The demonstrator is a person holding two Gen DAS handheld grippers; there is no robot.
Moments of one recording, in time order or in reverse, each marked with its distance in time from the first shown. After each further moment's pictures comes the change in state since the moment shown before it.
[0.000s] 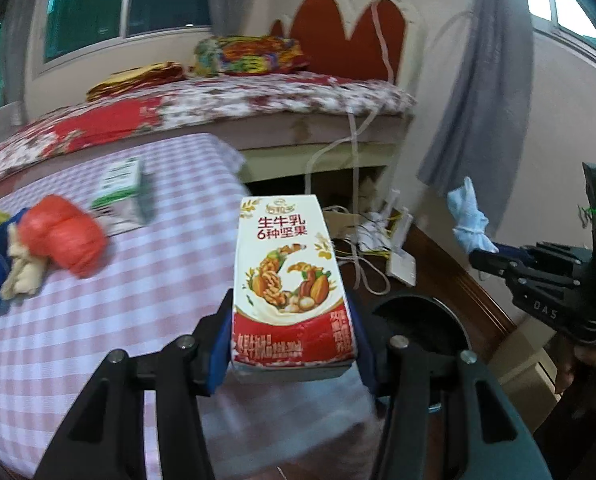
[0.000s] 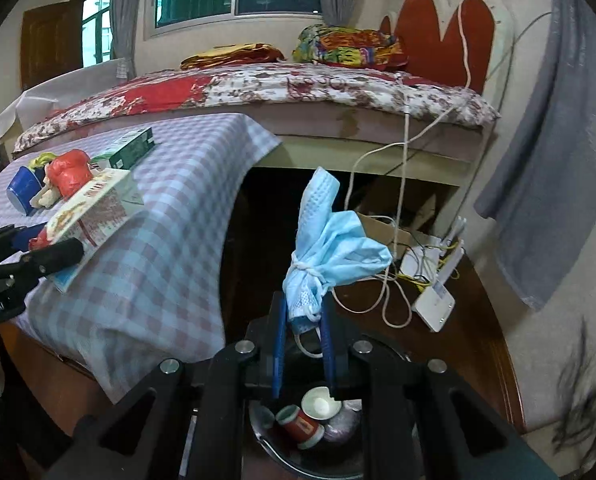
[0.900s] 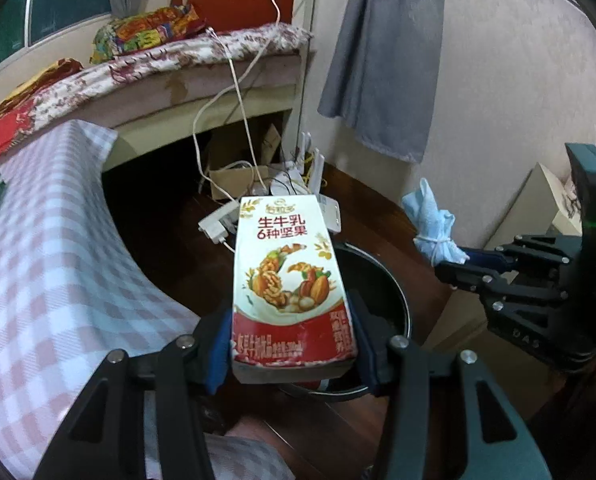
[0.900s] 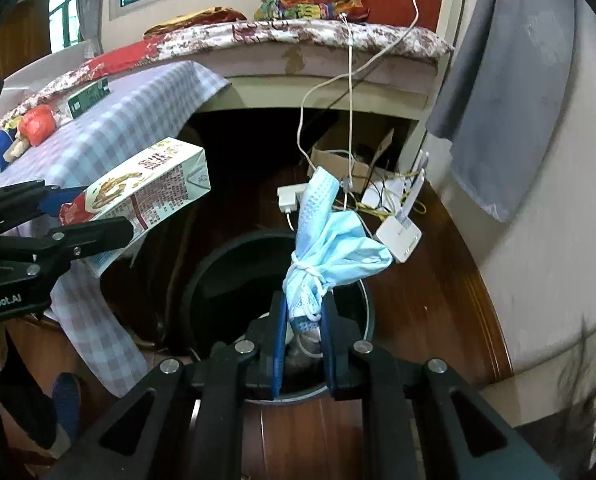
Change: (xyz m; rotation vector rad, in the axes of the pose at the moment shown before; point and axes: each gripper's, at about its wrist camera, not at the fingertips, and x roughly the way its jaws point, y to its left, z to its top) left arm 0.053 -0.116 -0.030 0.186 0.156 -0.198; right arm -0.003 -0.068 -0.094 0.064 0.142 -0.057
